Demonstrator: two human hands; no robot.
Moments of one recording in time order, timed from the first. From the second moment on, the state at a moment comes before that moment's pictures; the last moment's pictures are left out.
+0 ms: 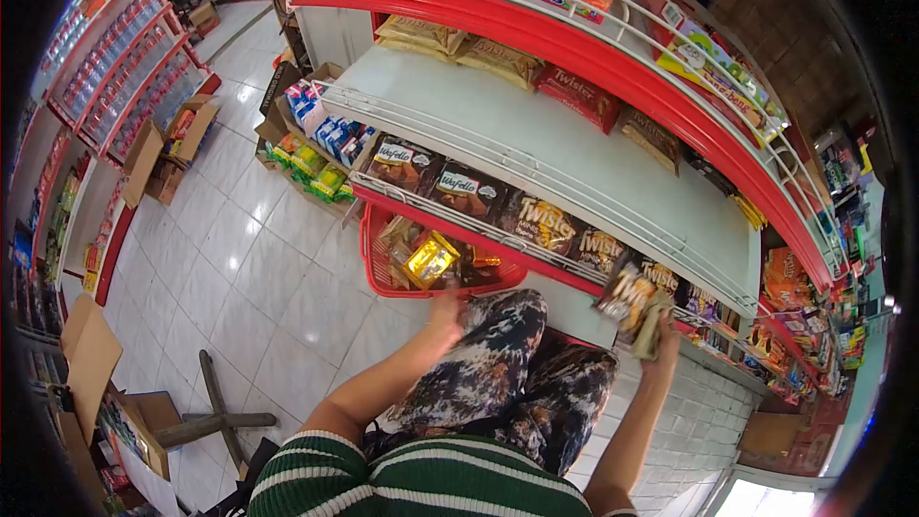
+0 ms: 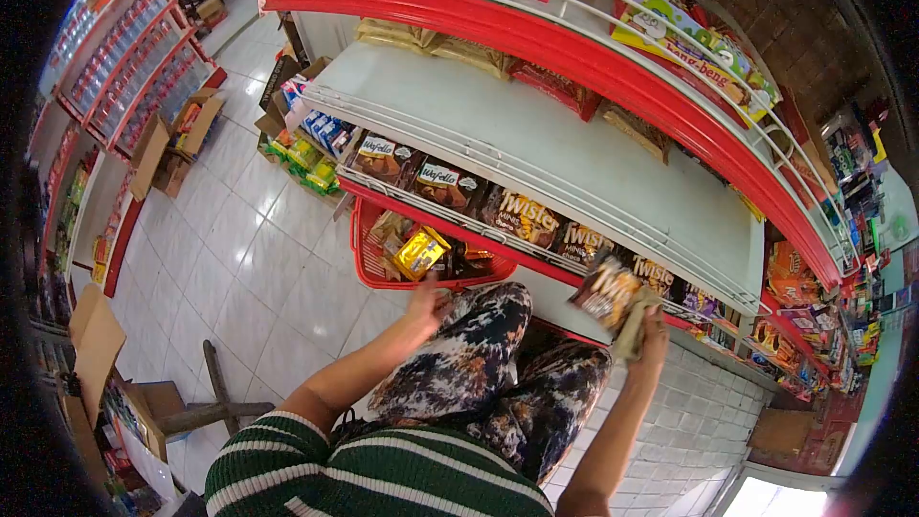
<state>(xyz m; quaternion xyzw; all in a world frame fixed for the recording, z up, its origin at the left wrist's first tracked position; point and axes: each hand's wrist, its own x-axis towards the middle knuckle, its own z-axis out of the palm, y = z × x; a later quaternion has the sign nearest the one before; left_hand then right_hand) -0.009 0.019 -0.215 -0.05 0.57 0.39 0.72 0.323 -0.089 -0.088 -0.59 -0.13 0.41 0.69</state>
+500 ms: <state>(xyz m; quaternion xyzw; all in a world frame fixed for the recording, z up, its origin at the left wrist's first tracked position) -0.071 0.043 -0.384 -0.18 0.53 0.48 0.67 0.478 -0.017 -0.177 -0.64 -0.09 0.40 0.65</state>
